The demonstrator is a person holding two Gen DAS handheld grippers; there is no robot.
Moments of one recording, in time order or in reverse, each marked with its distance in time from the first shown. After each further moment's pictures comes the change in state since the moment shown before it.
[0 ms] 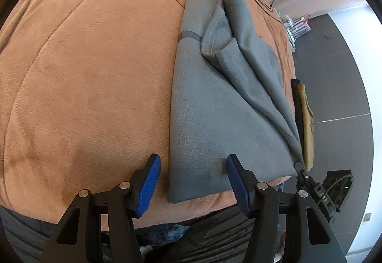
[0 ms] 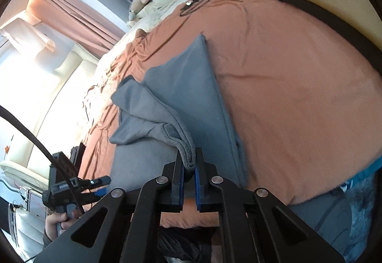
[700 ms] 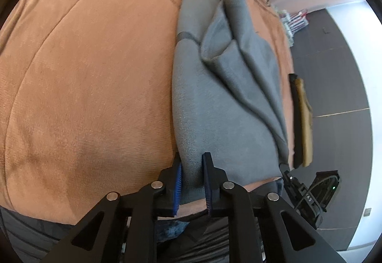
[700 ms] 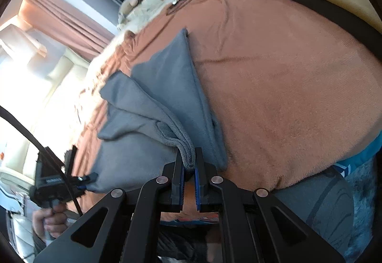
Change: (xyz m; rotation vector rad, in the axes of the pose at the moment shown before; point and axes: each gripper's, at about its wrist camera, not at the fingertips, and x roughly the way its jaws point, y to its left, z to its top) left arm -0.002 -0.004 0.008 0.014 0.036 0.004; right arm 0.002 -0.015 -0.009 0.020 0.033 -0.053
